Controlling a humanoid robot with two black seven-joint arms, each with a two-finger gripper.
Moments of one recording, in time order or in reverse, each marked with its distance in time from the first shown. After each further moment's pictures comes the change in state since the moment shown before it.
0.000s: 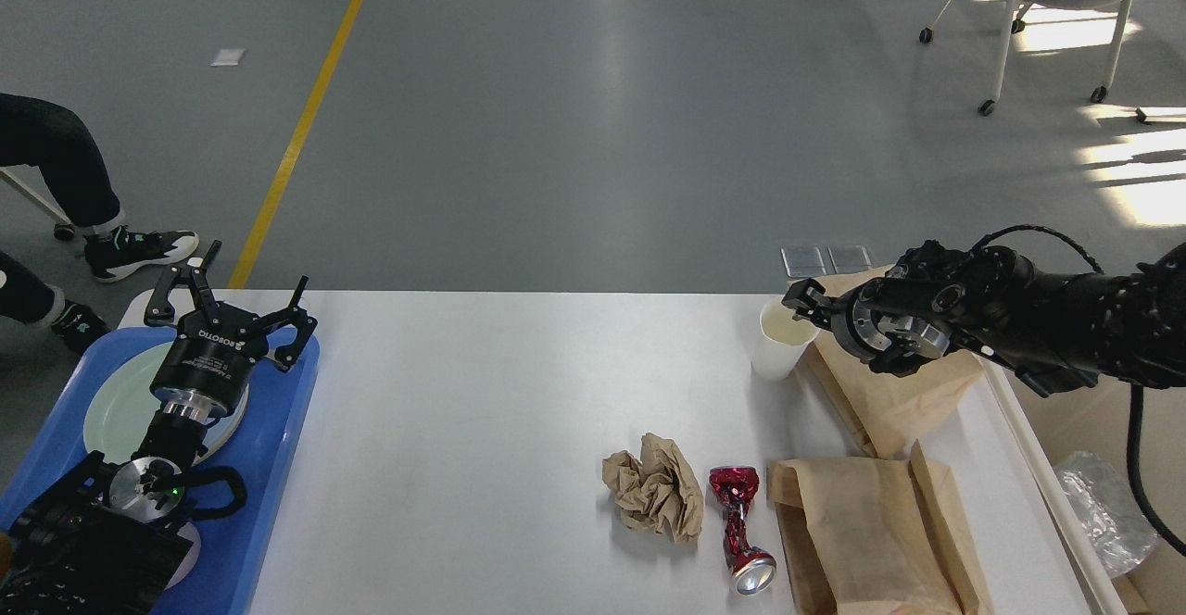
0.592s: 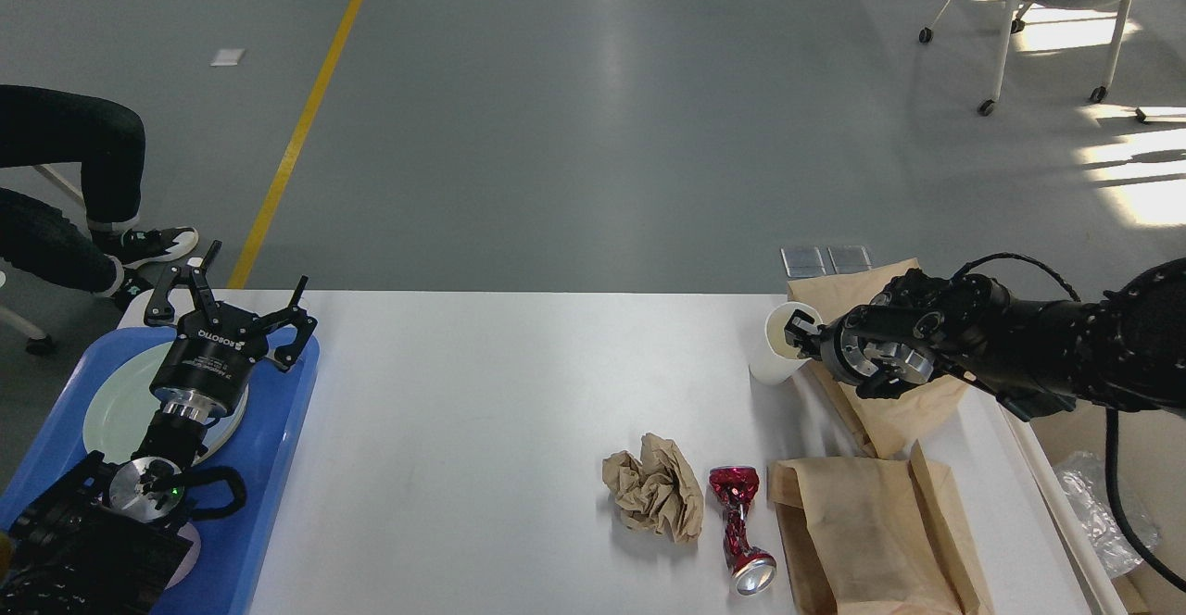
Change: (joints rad) left arm 0.000 0.000 0.000 0.000 0.000 0.000 0.000; right arm -0.061 0.034 0.004 -0.024 0.004 0.002 -0.006
